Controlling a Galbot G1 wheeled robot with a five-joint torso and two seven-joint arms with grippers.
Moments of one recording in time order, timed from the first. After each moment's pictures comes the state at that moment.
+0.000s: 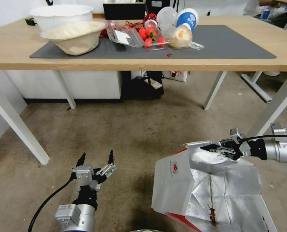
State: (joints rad) left arm 1.89 -1.31 -0.31 -2.38 -0.17 -0.02 -0.35; right arm -1.34 0.29 0.55 1.81 0.95 -0.24 -0.96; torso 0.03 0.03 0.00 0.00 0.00
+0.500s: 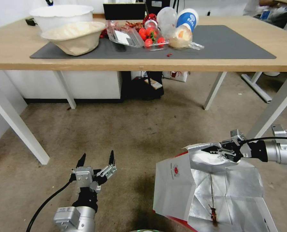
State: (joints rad) left arm 1.91 -1.31 -0.29 -2.40 -0.19 -0.01 -0.37; right arm -1.40 0.29 0.60 1.84 0.95 -0.24 -0.95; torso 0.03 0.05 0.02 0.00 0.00
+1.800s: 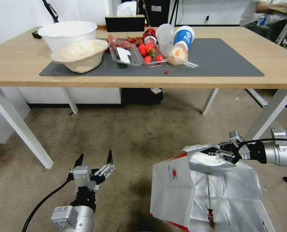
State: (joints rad) left arm 1.91 -1.30 -0.30 -2.42 -0.19 0.01 -0.38; right arm -1.40 0.30 0.59 1.85 0.96 -0.24 -0.96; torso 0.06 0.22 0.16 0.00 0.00
